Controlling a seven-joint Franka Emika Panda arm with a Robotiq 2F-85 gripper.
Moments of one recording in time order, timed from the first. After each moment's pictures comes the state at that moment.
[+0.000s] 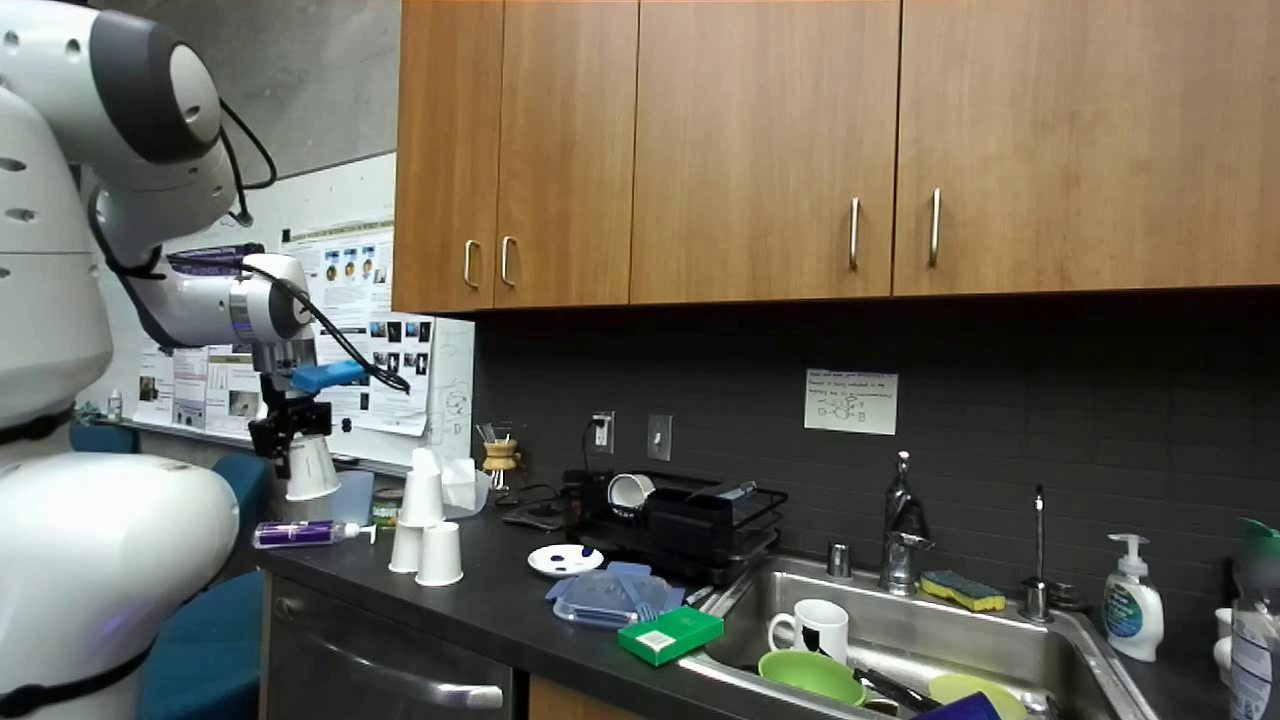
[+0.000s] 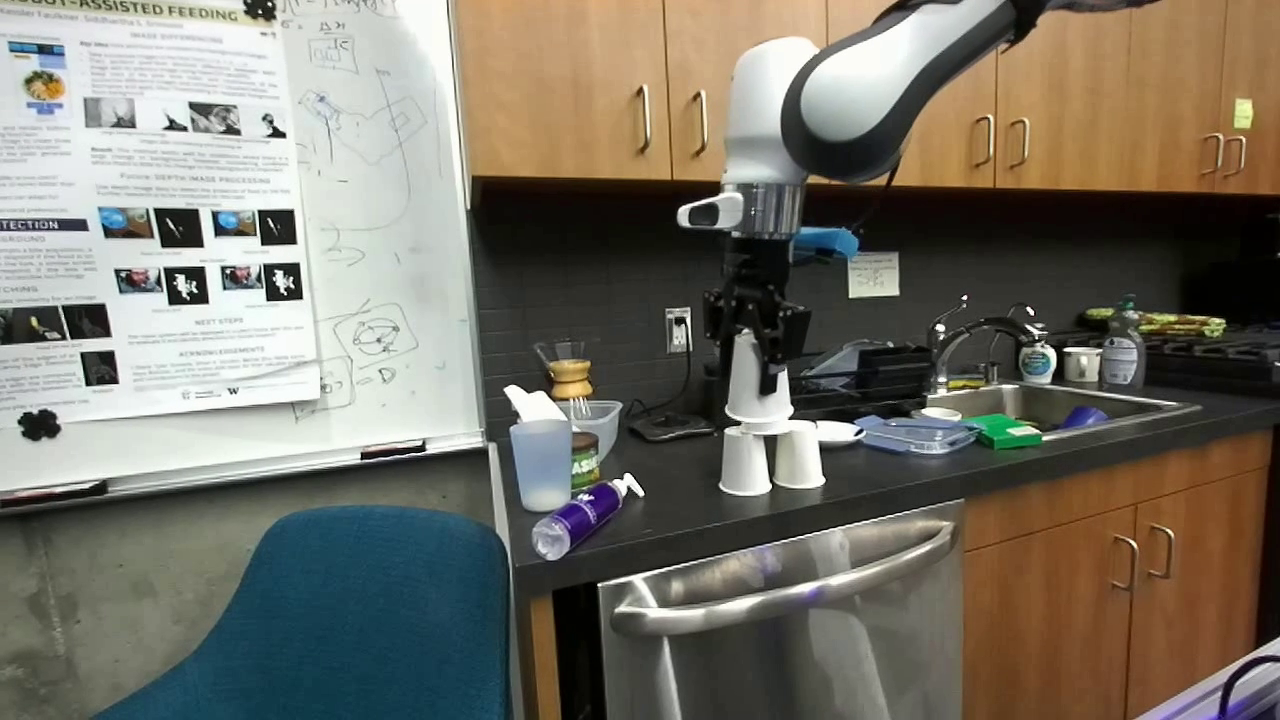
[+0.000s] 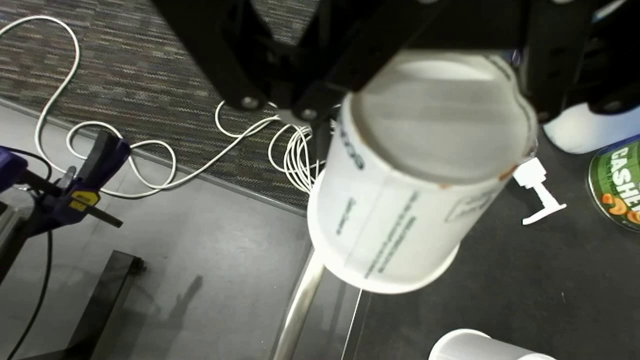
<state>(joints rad) 0.39 -0.23 0.31 -2.32 -0.04 2.27 -1.09</state>
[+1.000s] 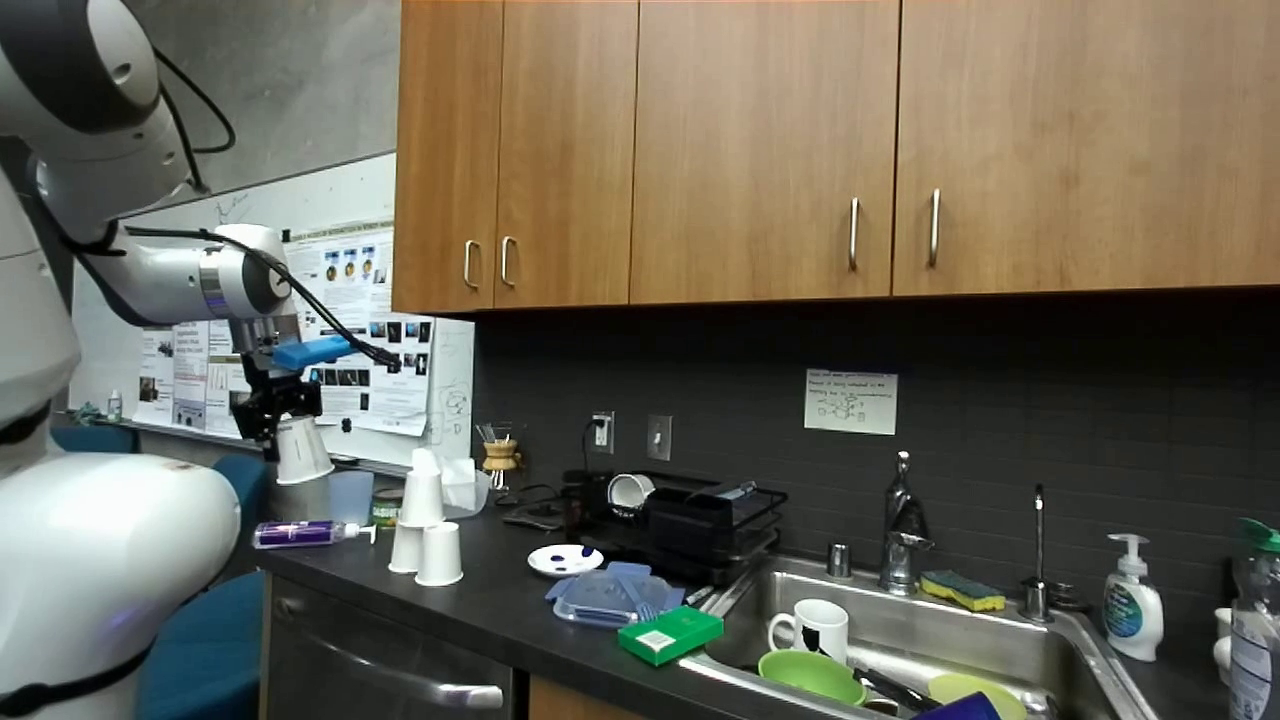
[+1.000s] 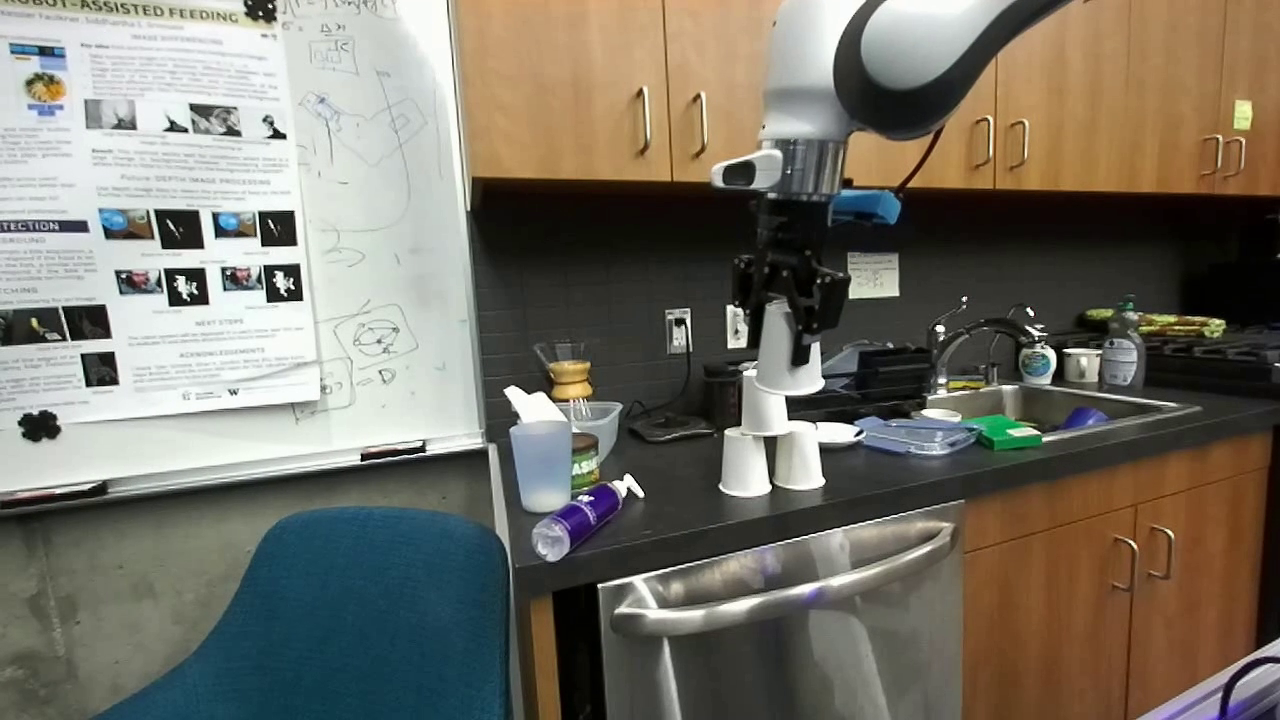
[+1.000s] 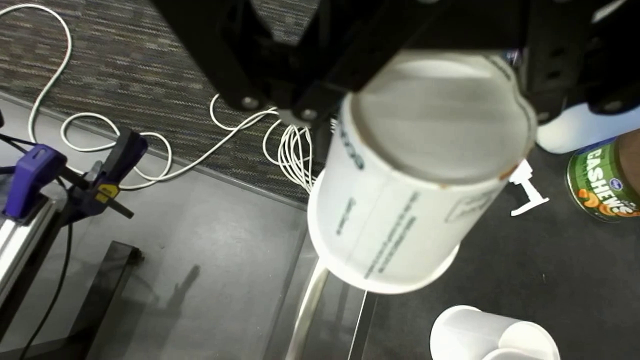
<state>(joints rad) 0.42 -0.40 0.30 -2.40 -0.04 2.21 -1.08</state>
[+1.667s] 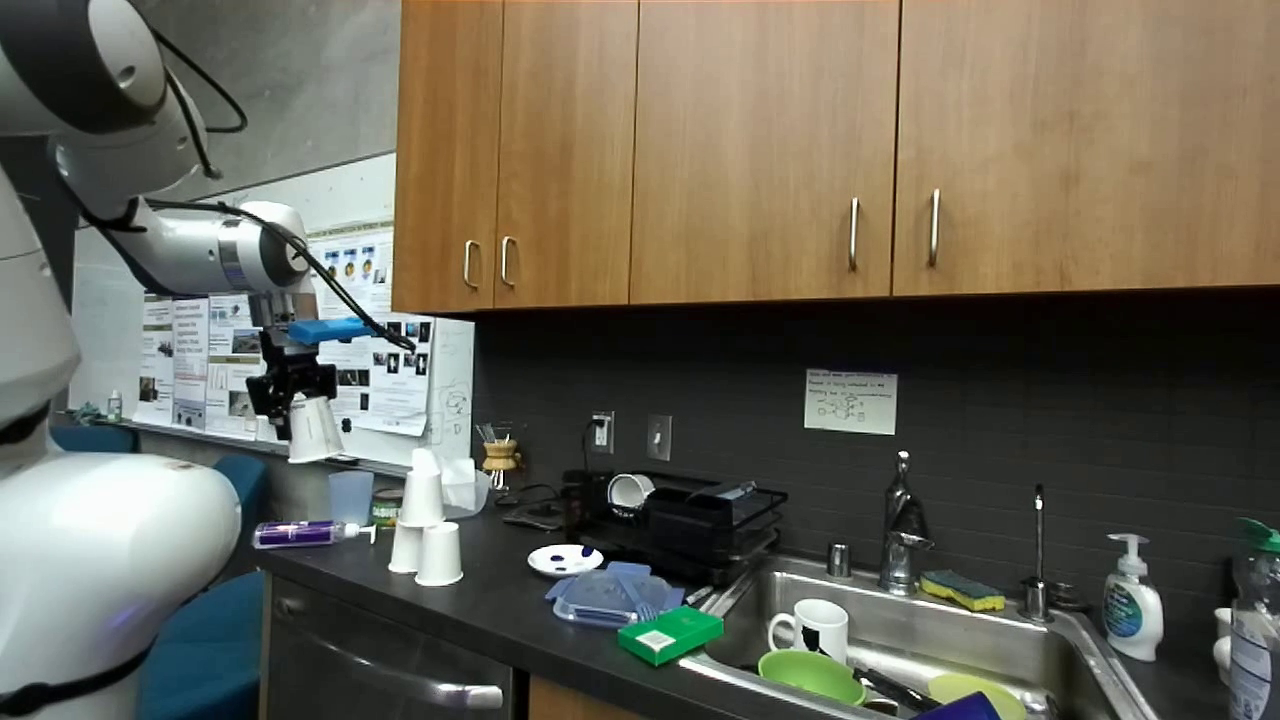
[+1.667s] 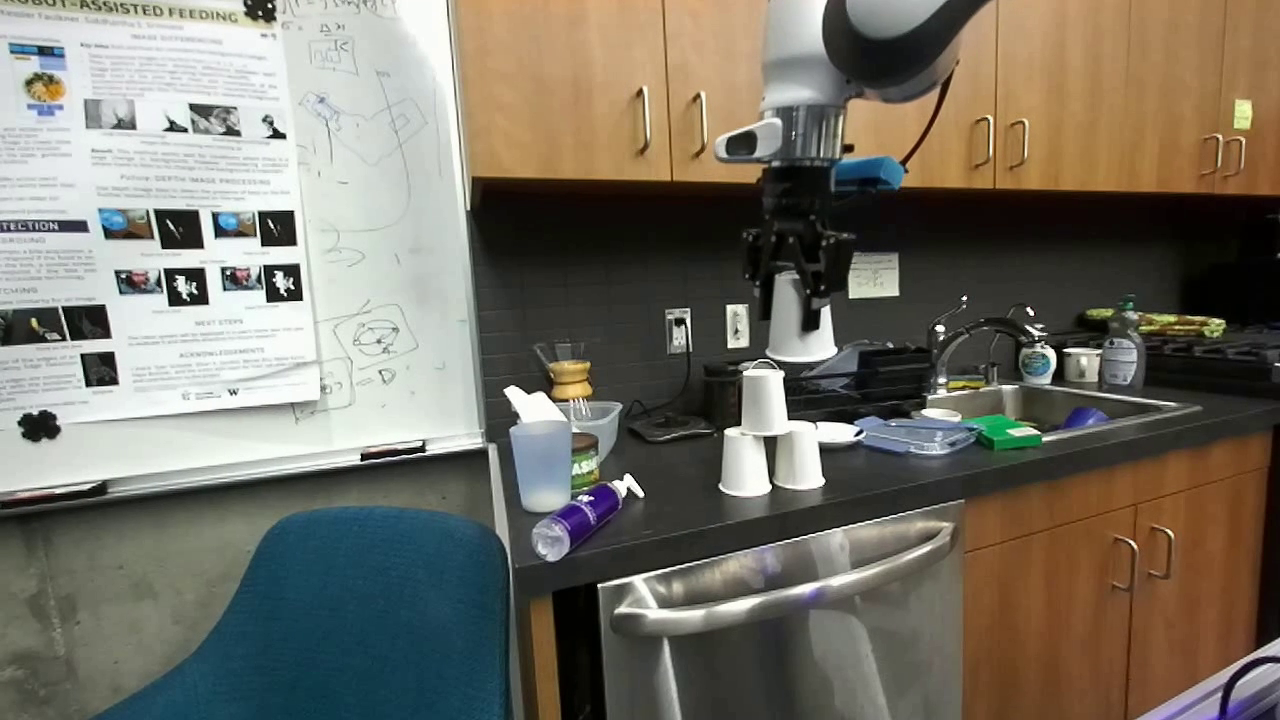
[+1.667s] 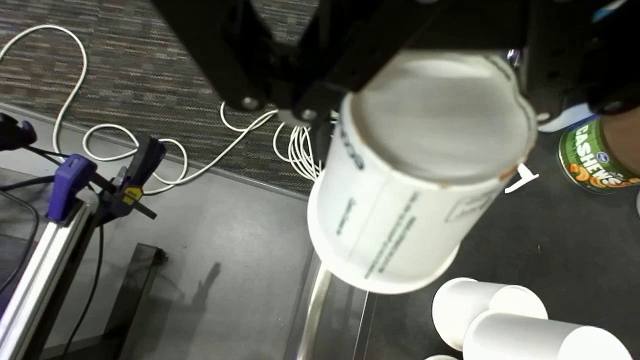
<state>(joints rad) 0.43 -0.41 0.23 -2.30 -0.03 2.05 -1.09</state>
